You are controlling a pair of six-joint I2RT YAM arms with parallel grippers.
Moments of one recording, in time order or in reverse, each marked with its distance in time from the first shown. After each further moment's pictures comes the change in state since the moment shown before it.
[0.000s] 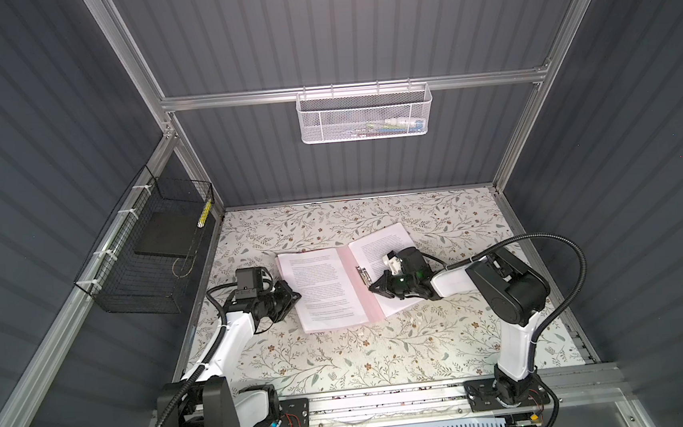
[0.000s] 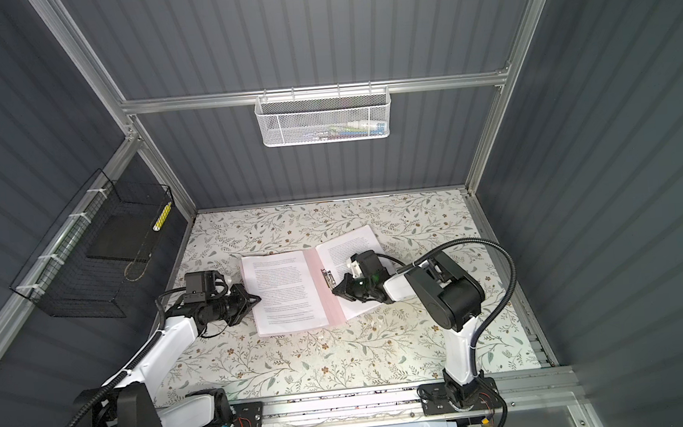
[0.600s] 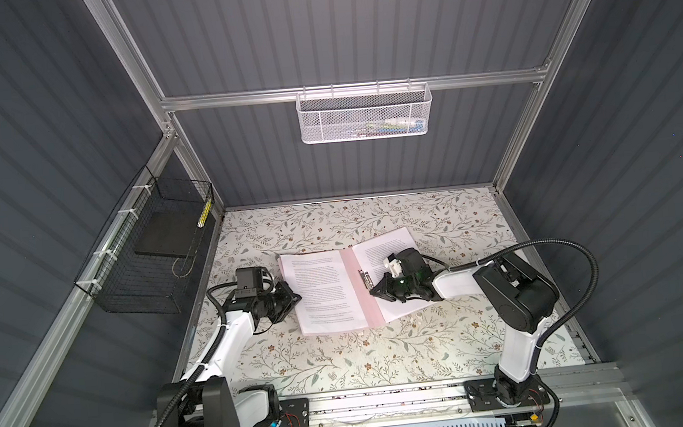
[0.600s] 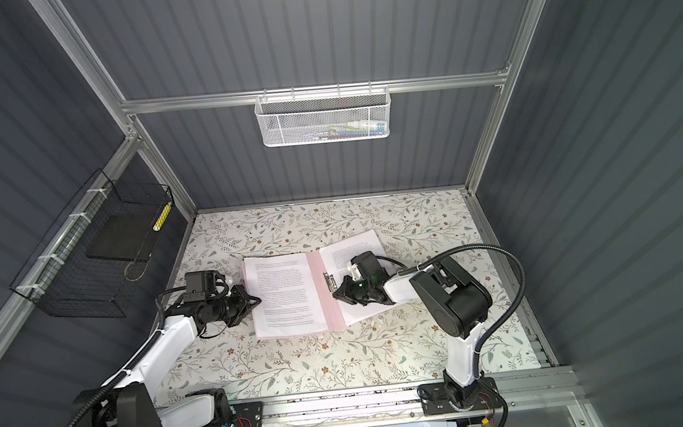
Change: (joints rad) left arm 0.000 0.000 0.023 -0.051 0.004 0.055; right arm 0.033 -0.076 0.000 -0.151 0.052 0.002
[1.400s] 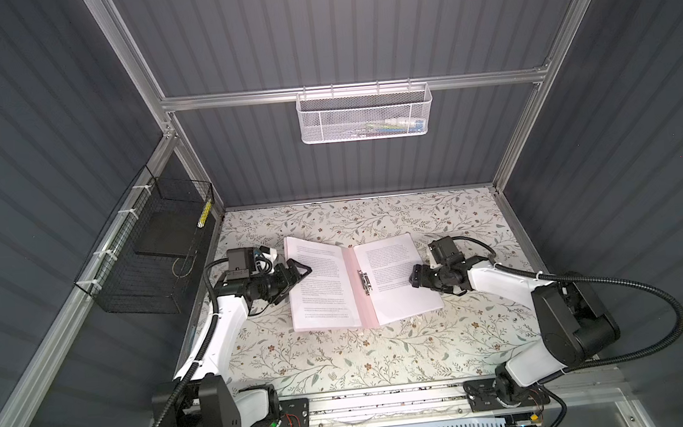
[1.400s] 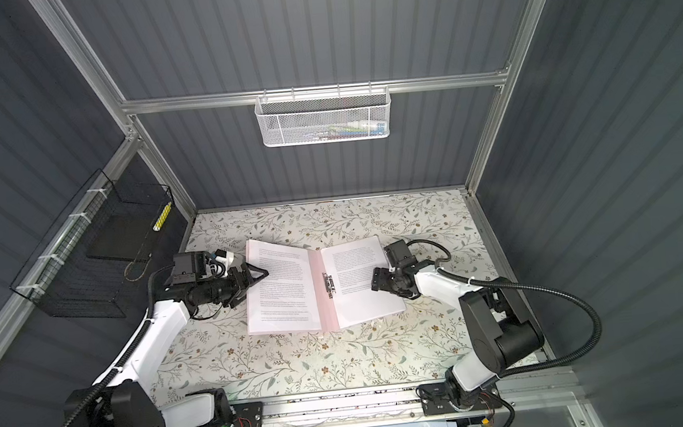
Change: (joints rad) left arm -0.001 0.047 0.223 -0.095 0.206 0.187; right arm -0.240 -0.321 -0.031 -0.520 0.397 -0.359
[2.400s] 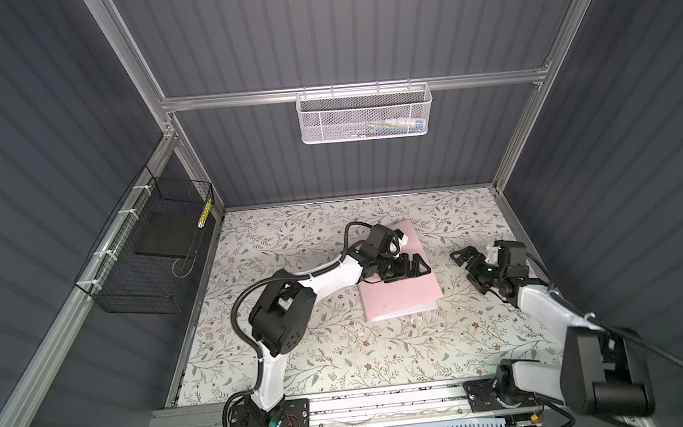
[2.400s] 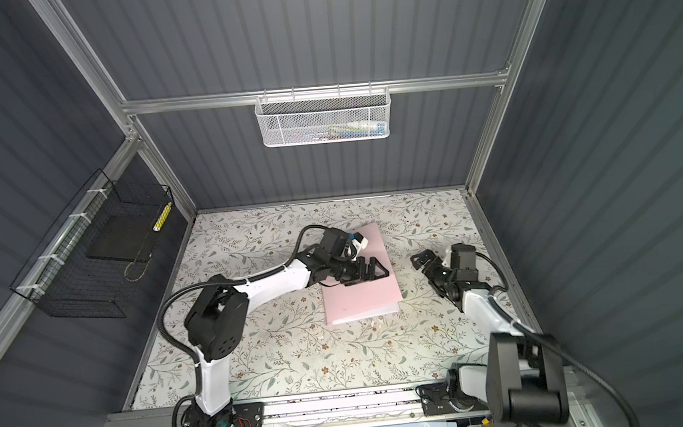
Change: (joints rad) left arm -0.791 0.838 0.572 0.383 -0.151 -0.171; right arm -0.468 -0.402 -0.233 0.210 -0.272 0.256
